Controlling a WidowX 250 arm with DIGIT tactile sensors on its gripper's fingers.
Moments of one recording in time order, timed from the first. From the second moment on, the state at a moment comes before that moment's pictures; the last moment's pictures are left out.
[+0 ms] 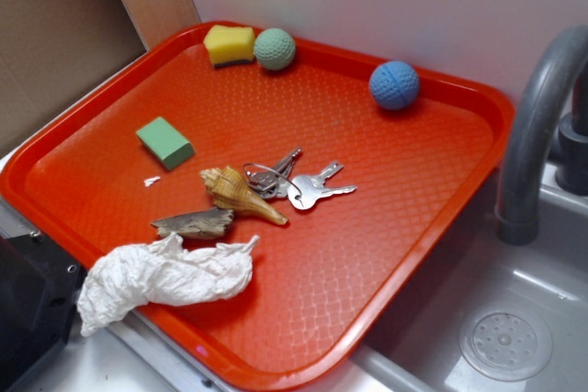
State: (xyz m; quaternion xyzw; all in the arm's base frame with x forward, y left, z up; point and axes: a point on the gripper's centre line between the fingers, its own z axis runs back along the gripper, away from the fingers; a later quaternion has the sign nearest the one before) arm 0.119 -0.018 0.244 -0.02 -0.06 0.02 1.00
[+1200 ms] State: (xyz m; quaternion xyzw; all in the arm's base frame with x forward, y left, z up) arm 0.310 0.025 0.035 0.07 -0.04 -0.19 0.98
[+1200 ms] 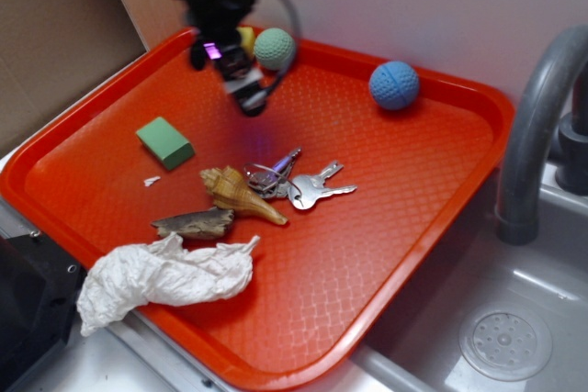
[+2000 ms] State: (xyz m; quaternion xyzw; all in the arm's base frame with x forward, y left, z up) arm 0.333 0.020 0.093 0.04 -0.09 -0.17 0.98
